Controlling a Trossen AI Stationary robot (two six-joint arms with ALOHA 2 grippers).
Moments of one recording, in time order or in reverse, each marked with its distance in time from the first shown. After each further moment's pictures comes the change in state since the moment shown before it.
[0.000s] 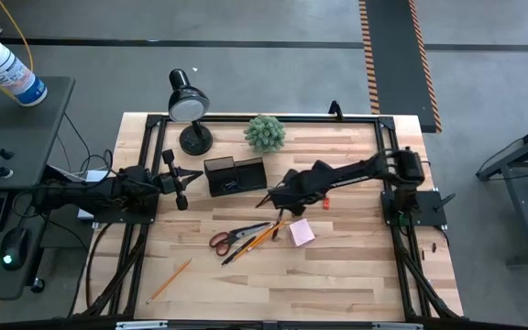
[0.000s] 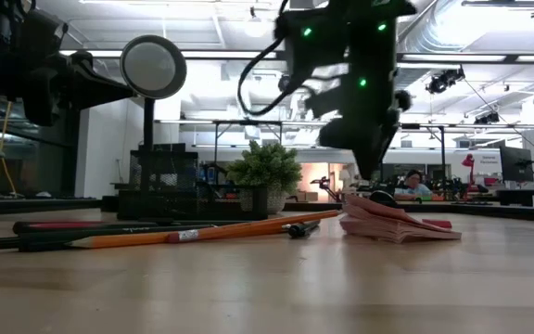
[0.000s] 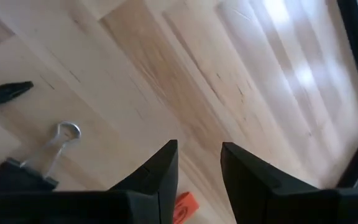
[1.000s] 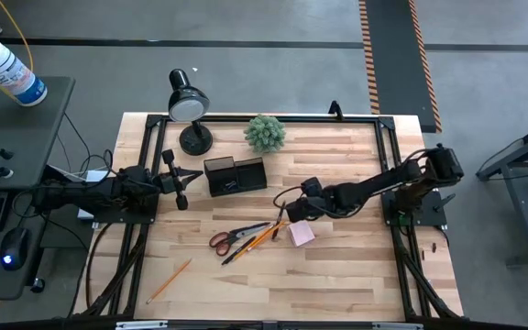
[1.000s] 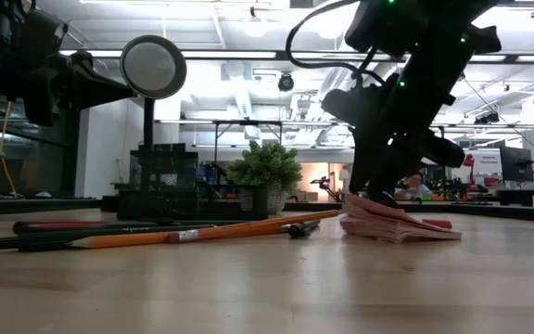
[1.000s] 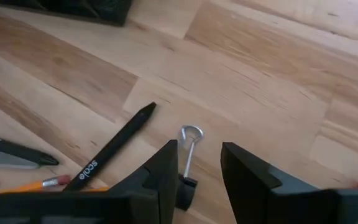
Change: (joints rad) left arm 0.000 0.000 0.000 0.001 -0.004 -0.001; right arm 0.110 -0.266 -0.517 0.821 -0.078 0.448
